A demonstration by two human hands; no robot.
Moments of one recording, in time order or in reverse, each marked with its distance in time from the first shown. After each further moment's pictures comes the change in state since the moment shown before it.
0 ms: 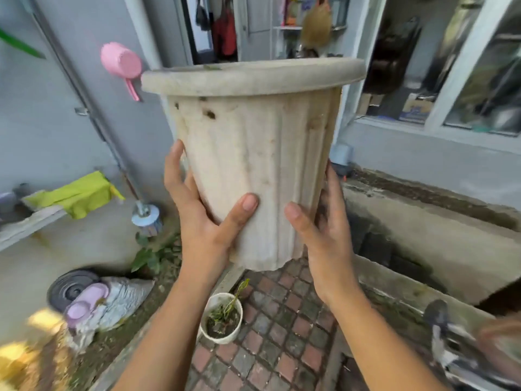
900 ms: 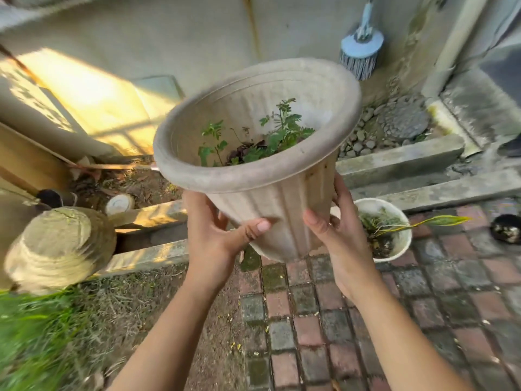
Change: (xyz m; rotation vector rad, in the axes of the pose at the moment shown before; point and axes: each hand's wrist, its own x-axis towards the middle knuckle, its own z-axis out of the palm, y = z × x) left_hand -0.343 -0.316 -0.274 0.425 0.708 -0.470; right_hand -0.185 0.511 0.129 0.188 -0.862 0.663
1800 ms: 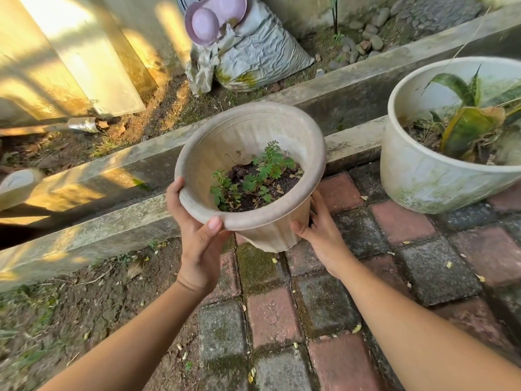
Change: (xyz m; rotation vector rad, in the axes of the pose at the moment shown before) left_hand -0.027 -0.517 -0.041 -0.044 -0.053 0.127; right_hand 0.092 0.559 -0.111 -0.036 -0.066 0.138
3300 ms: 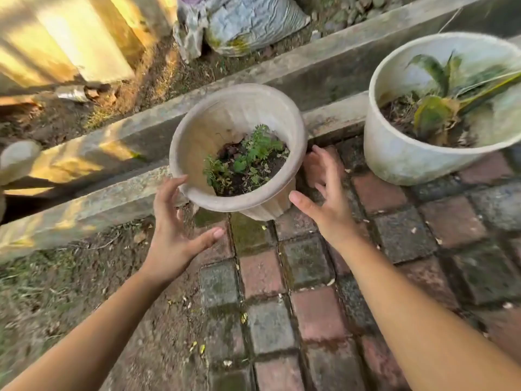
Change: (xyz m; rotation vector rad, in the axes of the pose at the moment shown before) left_hand -0.017 0.039 -0.041 0.546 -0.232 -0.137; right_hand -0.044 -0.057 -0.015 -0.193 0.113 -0.153
